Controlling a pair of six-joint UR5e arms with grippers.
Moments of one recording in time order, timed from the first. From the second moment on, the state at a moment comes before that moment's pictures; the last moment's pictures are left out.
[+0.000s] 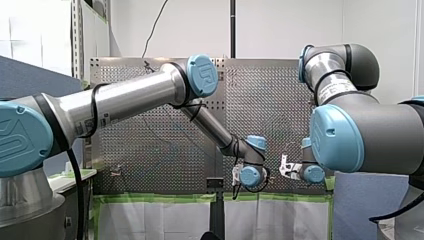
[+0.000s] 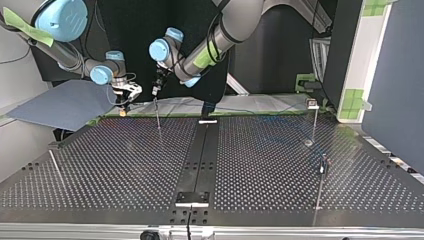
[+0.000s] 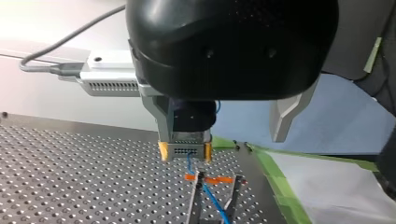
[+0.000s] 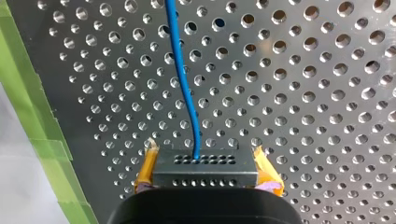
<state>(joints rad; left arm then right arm) -0.86 -2.77 -1.03 -2.67 -1.94 -1.62 1.68 -0.53 1.50 -0.79 1.37 1.67</state>
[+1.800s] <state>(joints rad) -0.88 -2.75 -1.08 -2.72 -2.02 -1.65 1.68 -0.52 1.50 -0.79 1.36 1.68</state>
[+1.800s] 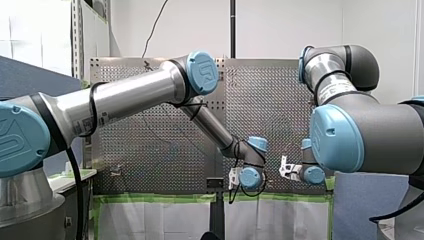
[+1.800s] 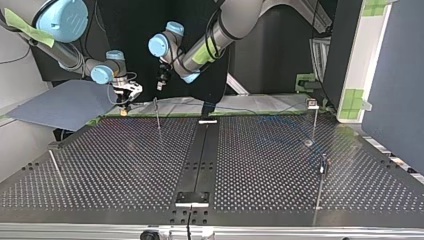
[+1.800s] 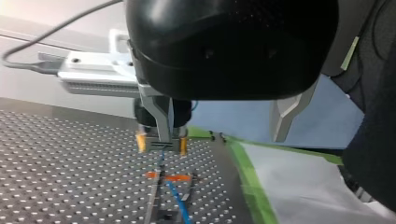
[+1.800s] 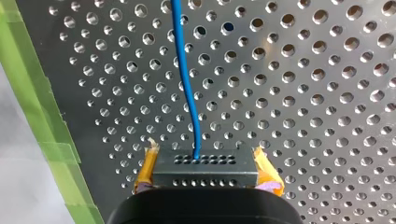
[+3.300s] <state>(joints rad) -0.86 -2.36 -1.48 -2.84 -2.12 -1.85 1.68 -0.52 1.50 -0.81 1.31 1.75</state>
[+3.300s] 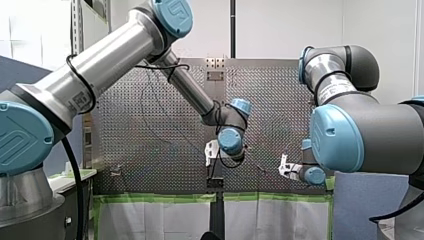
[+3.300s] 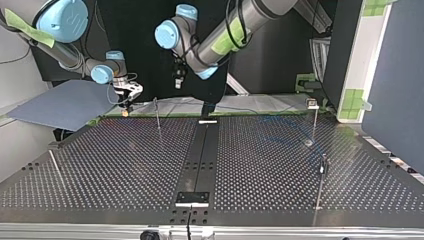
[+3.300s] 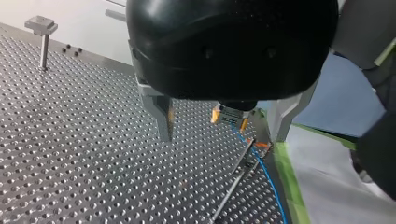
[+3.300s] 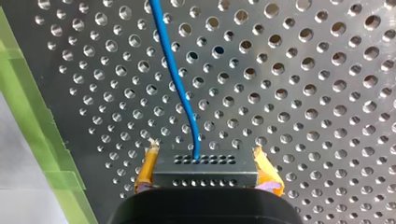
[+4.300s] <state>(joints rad) -0.83 -2.11 -1.72 -2.80 -2.12 -1.97 1.69 -0.57 1.52 -0.76 1.25 1.73</state>
